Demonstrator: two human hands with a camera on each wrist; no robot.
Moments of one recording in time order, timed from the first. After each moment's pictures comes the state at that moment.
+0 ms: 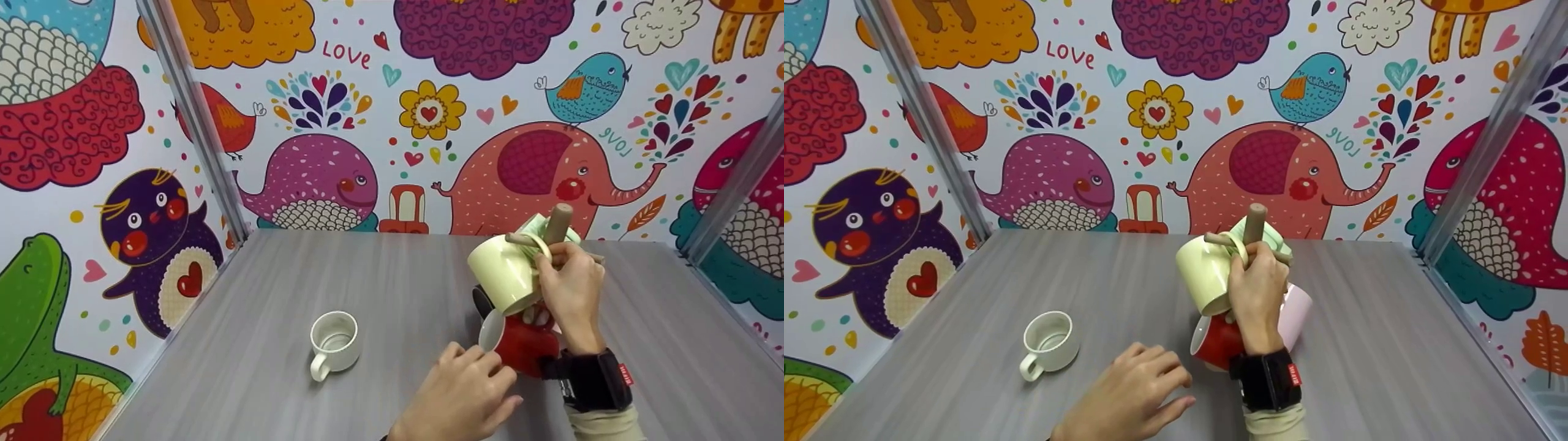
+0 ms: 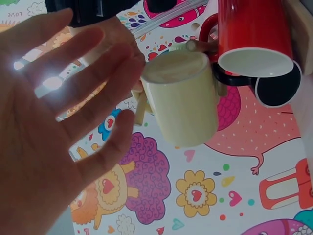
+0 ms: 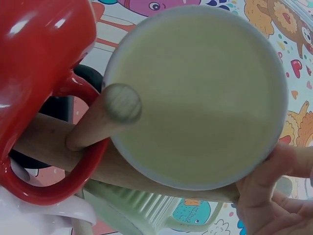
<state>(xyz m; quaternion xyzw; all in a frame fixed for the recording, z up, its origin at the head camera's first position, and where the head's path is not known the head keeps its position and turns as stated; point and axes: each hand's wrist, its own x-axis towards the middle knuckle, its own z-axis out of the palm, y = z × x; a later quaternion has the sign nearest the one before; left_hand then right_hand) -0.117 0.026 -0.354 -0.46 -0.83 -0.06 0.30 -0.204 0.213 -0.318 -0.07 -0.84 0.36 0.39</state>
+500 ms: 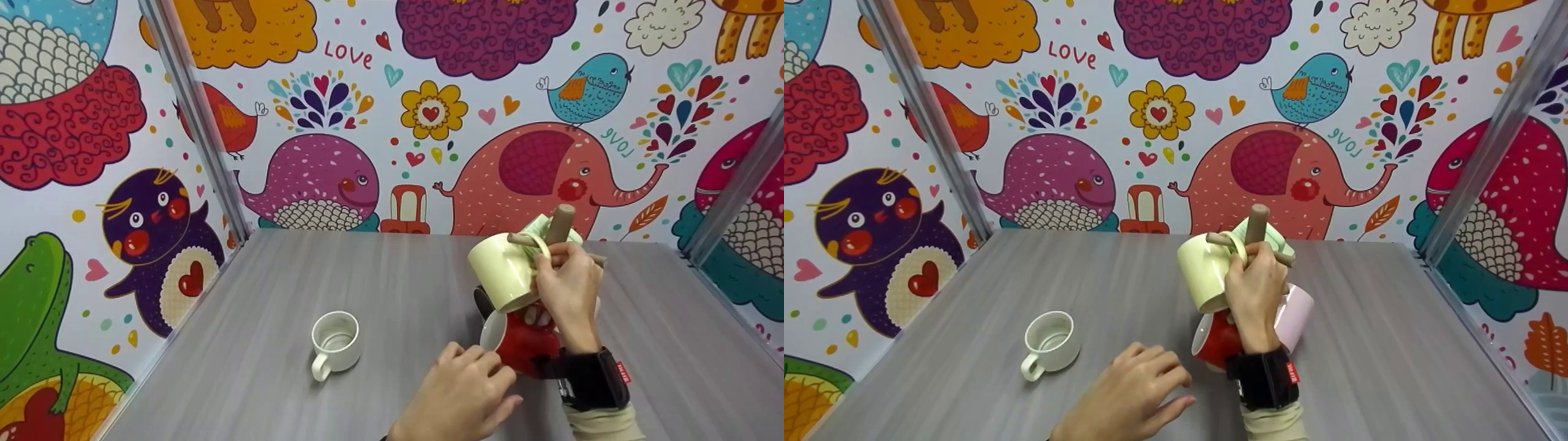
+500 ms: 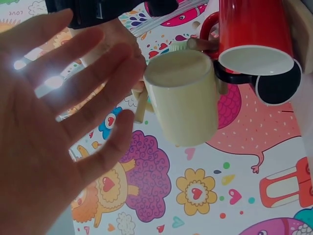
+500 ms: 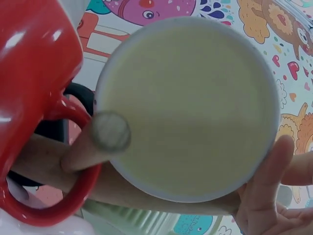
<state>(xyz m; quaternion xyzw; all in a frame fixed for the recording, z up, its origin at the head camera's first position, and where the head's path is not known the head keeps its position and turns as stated) -0.117 0.025 -0.355 -0.46 -0.83 -0.06 0.32 -0.204 0.207 -0.317 -0.10 -0.83 0.40 0.38</state>
